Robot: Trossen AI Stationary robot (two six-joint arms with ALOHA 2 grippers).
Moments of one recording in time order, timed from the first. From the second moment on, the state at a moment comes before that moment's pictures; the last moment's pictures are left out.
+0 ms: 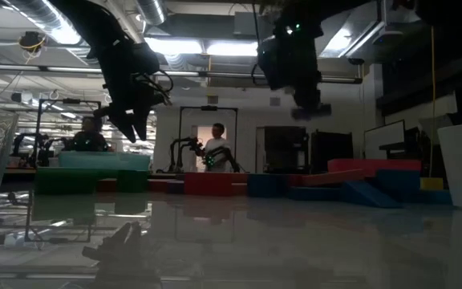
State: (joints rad) left arm 0.85 1.43 0.98 -0.64 -0.08 -0.26; right arm -0.55 2.01 1.95 -1.57 -0.34 -0.21
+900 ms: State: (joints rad) left arm 0.68 1.43 0.99 -0.64 -0.06 -0.19; right arm 0.12 1.50 1.52 -1.57 -0.23 0.69
